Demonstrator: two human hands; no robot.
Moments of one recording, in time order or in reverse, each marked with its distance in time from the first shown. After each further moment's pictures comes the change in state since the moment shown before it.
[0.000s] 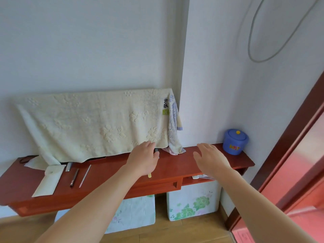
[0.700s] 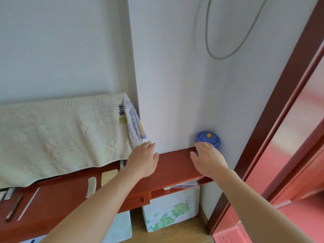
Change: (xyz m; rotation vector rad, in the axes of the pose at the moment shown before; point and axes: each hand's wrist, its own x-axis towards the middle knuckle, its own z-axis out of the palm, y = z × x) left_hand 0.135 0.146 0.066 0.046 -0.039 0.107; right_hand 0.070 0.175 -0.025 -0.022 0.017 0.094
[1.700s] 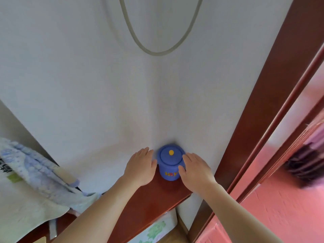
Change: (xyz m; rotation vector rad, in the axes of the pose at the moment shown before) left_hand 0.263 0.125 0.099 -0.041 -0.144 0.209; right_hand 0.150 0.185 0.044 -0.064 -0.053 0.143
